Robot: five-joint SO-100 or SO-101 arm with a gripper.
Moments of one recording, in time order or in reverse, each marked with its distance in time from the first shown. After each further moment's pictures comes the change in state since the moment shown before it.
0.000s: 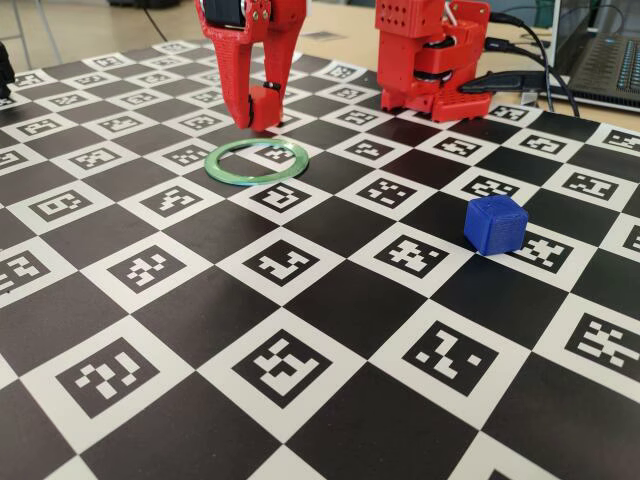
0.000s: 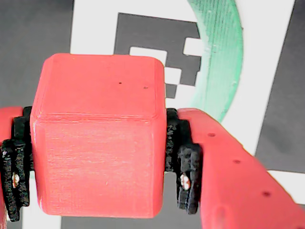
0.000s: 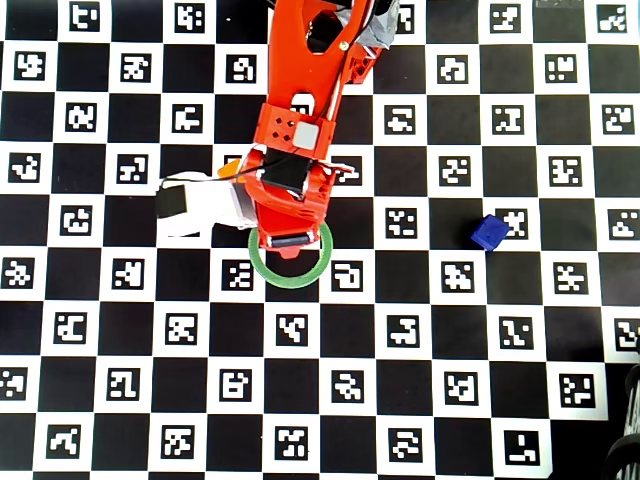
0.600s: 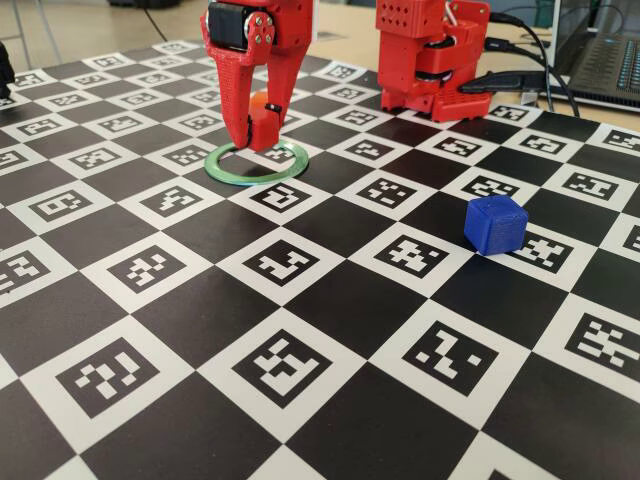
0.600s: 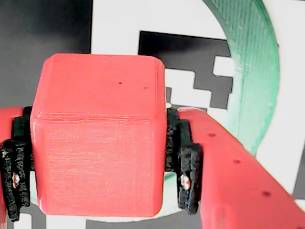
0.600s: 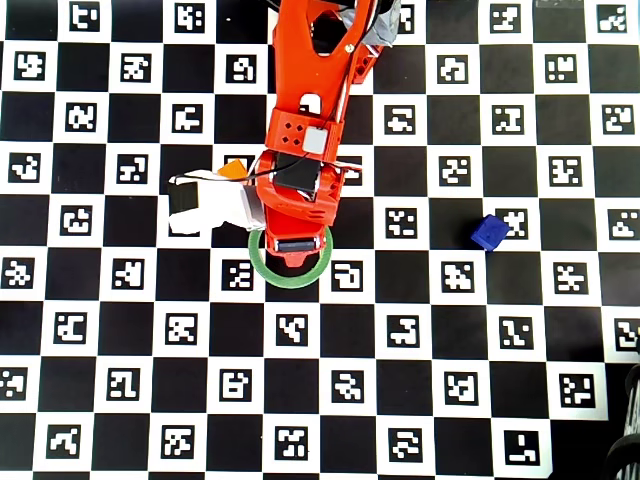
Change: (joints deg) arm -1.1 0.0 6.9 -10.5 3.0
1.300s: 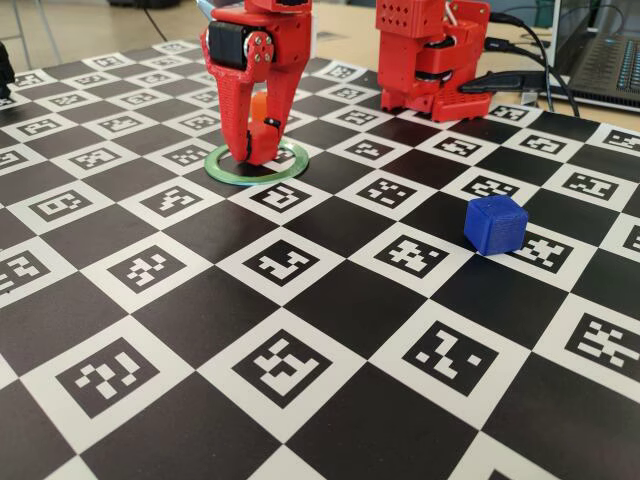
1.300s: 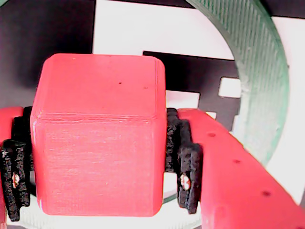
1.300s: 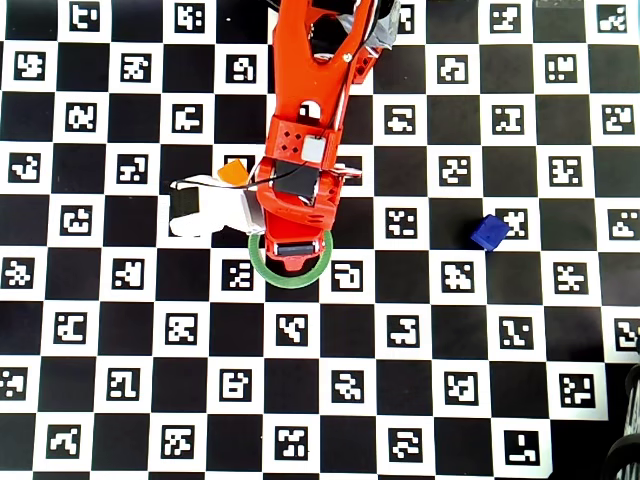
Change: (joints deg) arm 0.0 -3.6 0.2 -2.1 0.0
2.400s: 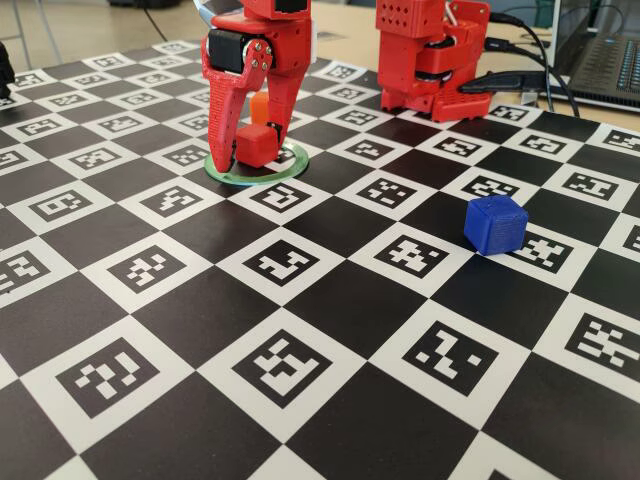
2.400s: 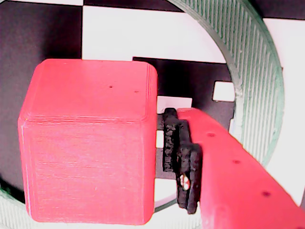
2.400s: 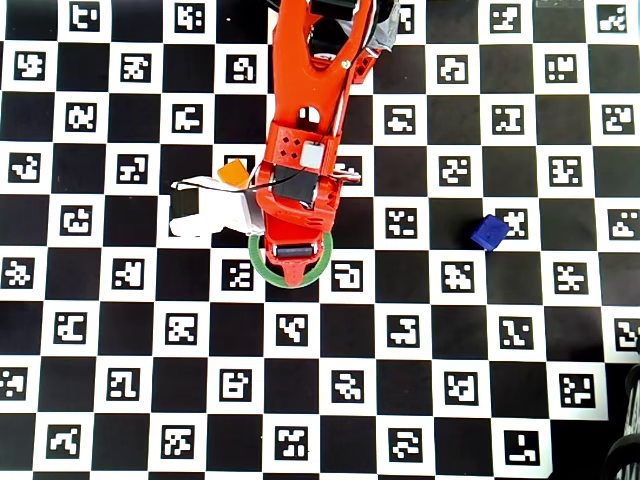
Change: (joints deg) arm 0.0 -1.6 -0.6 0.0 1.2
